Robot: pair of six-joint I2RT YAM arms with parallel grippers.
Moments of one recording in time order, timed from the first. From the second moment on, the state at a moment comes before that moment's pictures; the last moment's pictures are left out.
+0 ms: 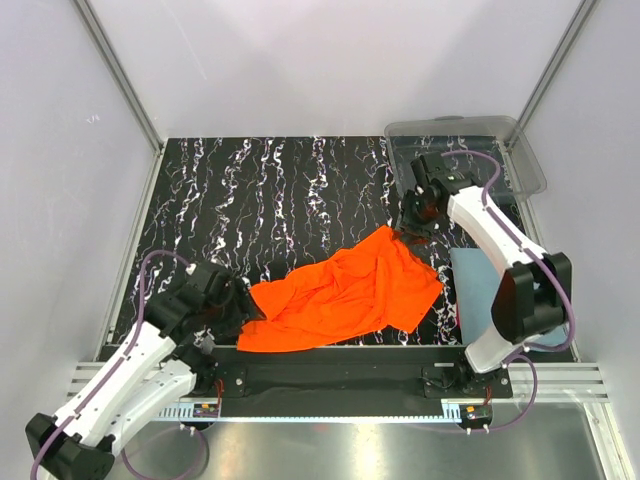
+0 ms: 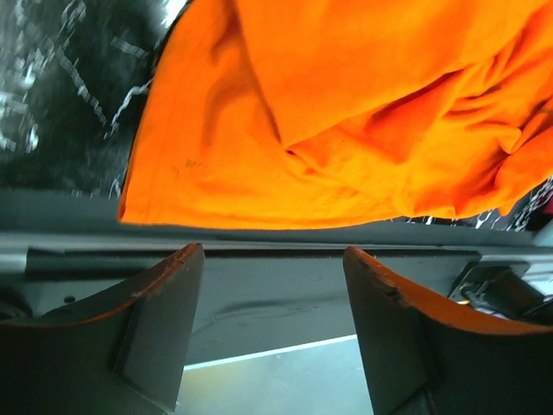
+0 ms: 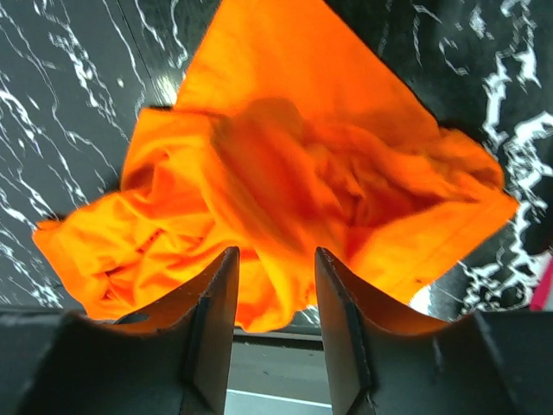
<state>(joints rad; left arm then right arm) -0.52 0.67 0.60 -1.00 0.09 -0.98 0.31 1.64 1.41 -0.96 -0.09 0.61</state>
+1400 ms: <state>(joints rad) -0.13 0.95 0.62 -0.76 -0.02 -0.84 0.31 1.36 0.98 -0.92 -0.15 0.69</state>
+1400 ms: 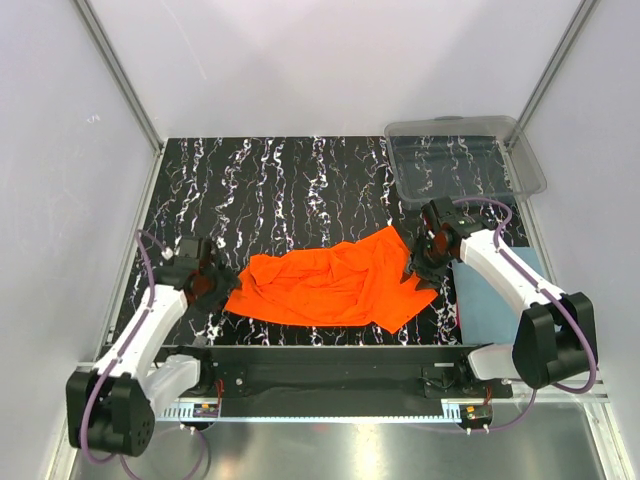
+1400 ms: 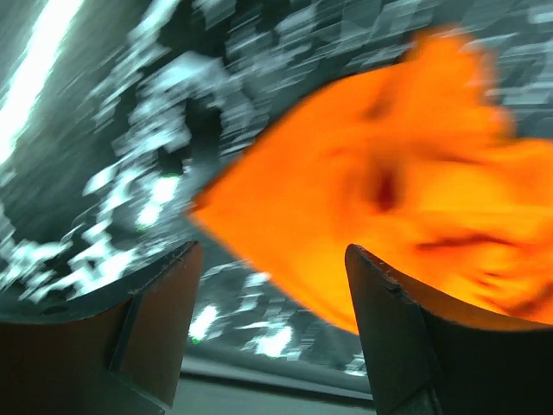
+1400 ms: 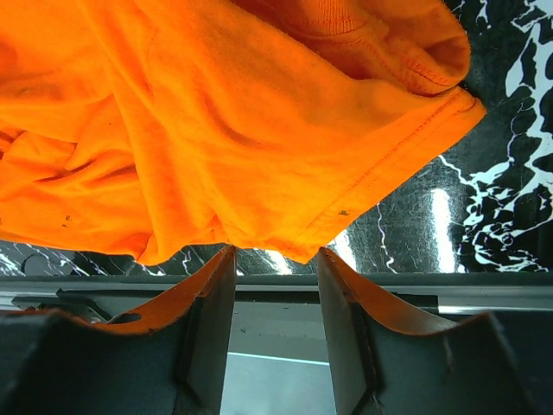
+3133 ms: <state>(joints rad) 0.03 1.23 0.66 -0.71 -0.16 -0.83 0.15 1.55 0.80 -0.79 -0.07 0.75</state>
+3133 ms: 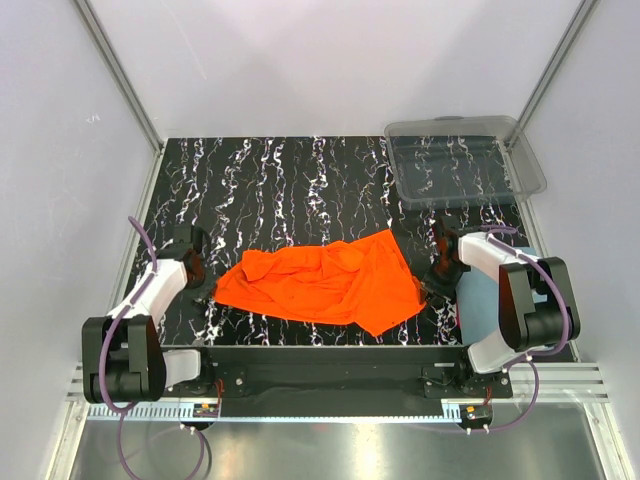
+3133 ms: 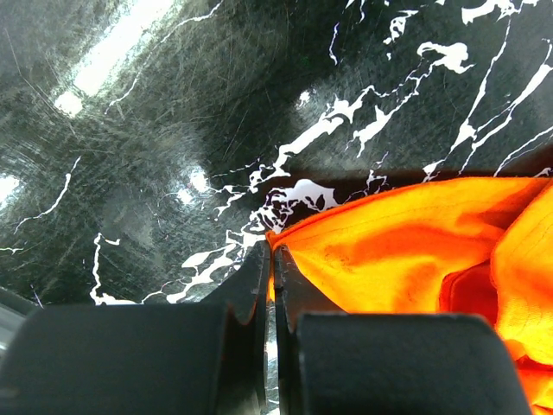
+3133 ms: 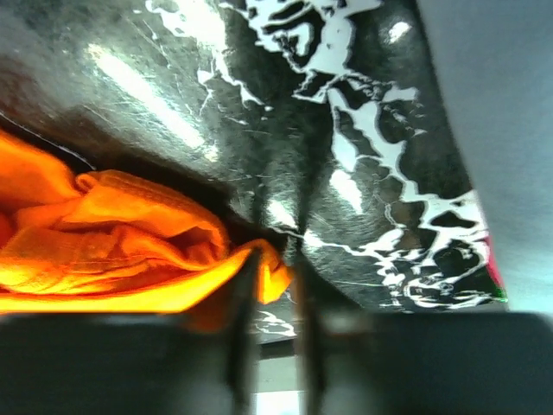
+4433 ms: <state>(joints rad) 0.11 1.31 1.83 -0.48 -0.02 -0.34 0.23 1.43 2.26 -0.94 0.03 0.64</state>
